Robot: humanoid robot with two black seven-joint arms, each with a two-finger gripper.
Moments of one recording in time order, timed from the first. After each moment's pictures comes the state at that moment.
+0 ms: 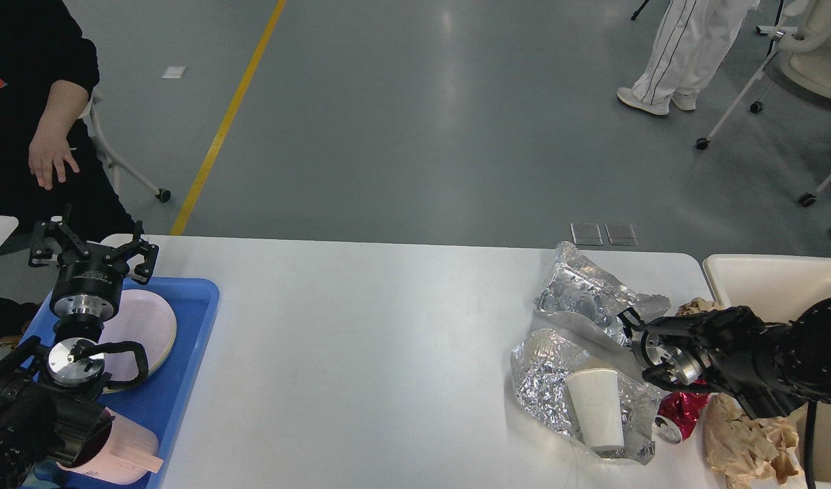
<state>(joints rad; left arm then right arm) -0.60 0.28 -1.10 -0.33 -0.22 -0.53 -0.33 1.07 -0.22 -0.97 0.69 0.51 -0.13 -0.12</state>
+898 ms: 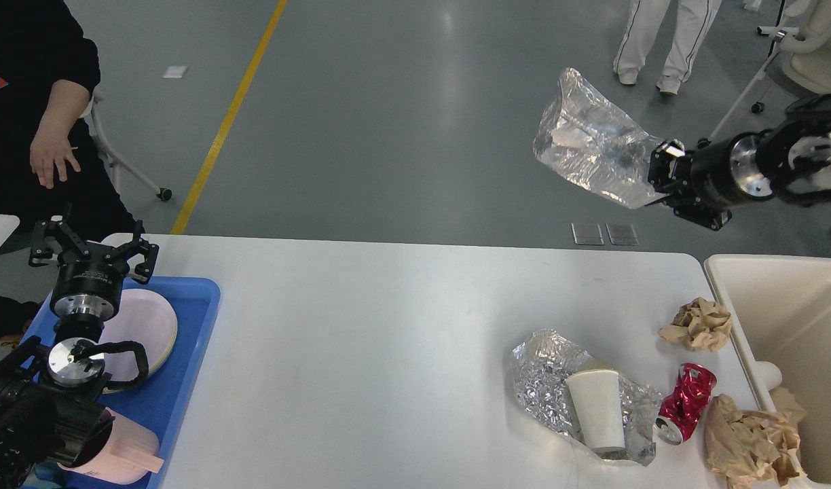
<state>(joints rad) -0.60 0.28 -1.10 -0.33 -0.22 -0.53 -0.33 1.87 -0.49 -1.18 1.09 0.49 0.34 -0.16</state>
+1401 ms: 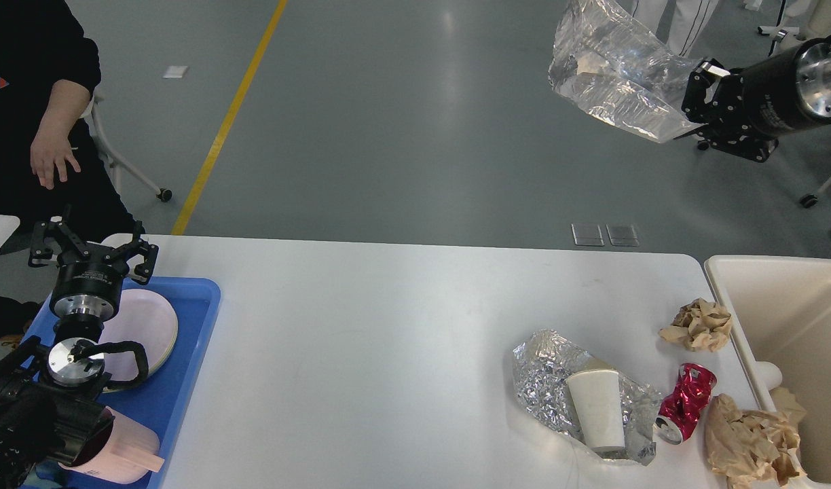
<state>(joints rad) -0.60 0.28 -1.10 -0.33 -0.22 -0.53 -0.33 2.02 -0.58 -1.25 1.02 0.40 0.49 -0.15</state>
